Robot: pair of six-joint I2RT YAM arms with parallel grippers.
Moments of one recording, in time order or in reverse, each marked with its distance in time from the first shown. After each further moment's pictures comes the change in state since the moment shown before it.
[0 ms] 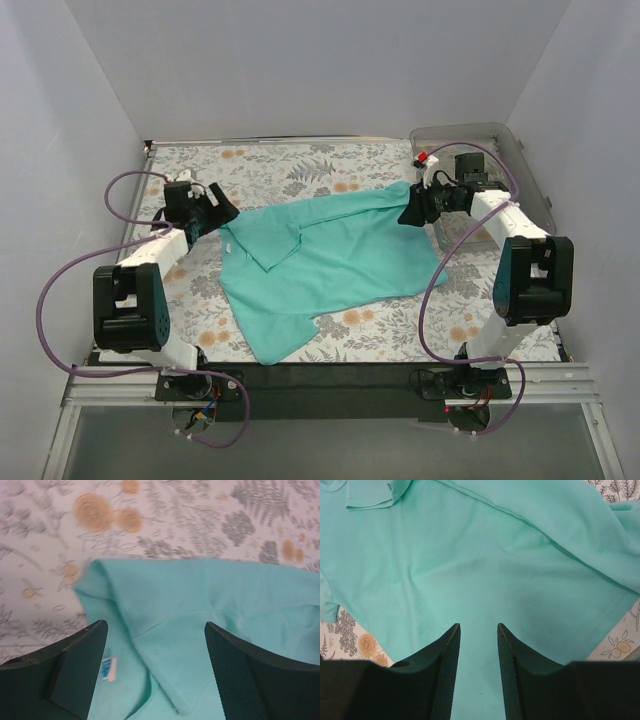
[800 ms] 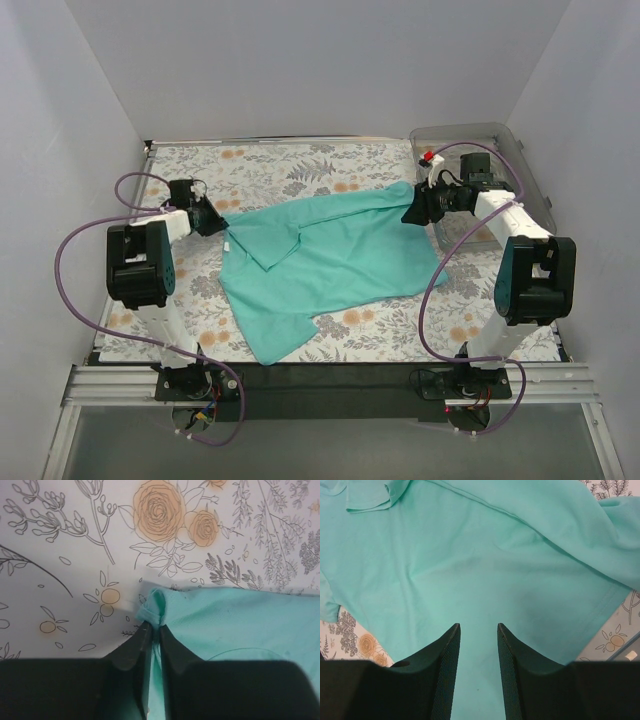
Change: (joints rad) left arm 0.084 0.351 0.177 -0.088 -0.004 -0.085; right arm -0.034 0.000 -0.001 0.000 -0.020 0.000
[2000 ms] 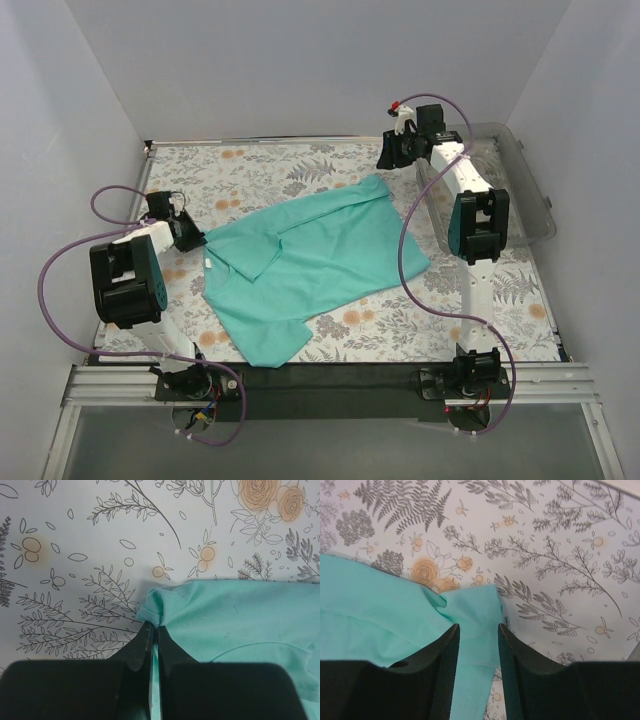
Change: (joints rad) left arm 0.126 -0.139 -0.115 -0.110 -0.040 0.124; right arm 0.137 0.686 0.937 -0.047 0.297 0.288
